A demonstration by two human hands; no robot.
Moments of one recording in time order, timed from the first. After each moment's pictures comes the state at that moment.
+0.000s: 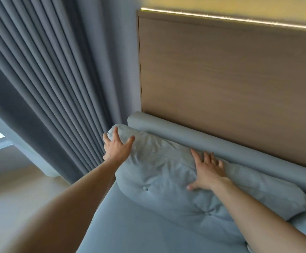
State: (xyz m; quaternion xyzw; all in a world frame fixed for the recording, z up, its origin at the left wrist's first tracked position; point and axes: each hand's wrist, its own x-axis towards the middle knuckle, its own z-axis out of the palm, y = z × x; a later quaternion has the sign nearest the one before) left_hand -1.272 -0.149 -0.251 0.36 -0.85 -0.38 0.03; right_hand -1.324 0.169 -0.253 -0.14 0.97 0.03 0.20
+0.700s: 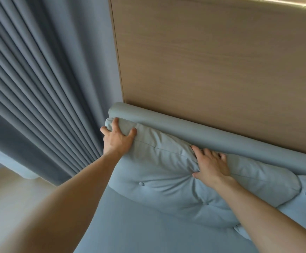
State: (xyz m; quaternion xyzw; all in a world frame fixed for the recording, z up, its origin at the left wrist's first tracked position) left_hand -1.316 -0.110 -0.273 0.30 -0.88 -0.37 0.05; right_hand -1.313 0.217 -0.265 -0.13 0.99 0.03 0.08
